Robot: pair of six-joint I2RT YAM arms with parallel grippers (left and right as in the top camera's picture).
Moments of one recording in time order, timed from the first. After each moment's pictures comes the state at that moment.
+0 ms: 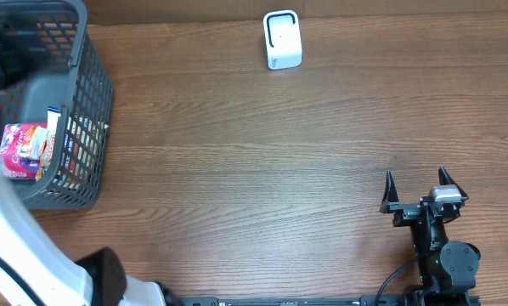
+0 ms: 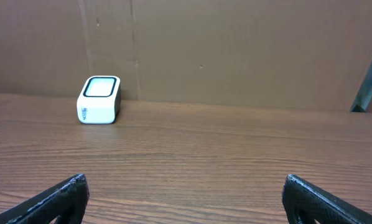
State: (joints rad) left arm 0.46 1.69 2.59 -1.45 0.01 -0.19; right arm 0.03 0.01 0.02 -0.04 -0.02 -0.03
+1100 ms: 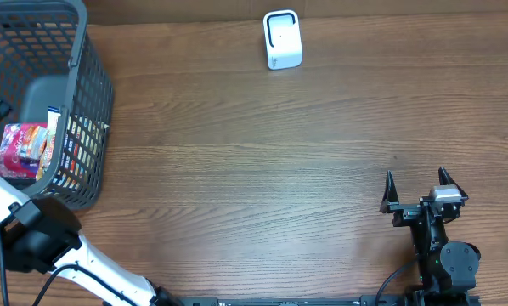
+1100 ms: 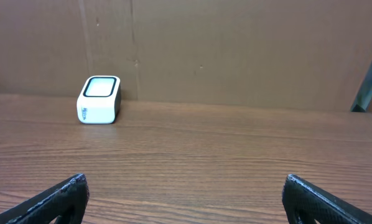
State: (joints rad) left arm 0.73 2.13 2.53 -1.68 0.00 -0.21; right arm 0.03 0.01 0.02 -0.03 -0.02 -0.03
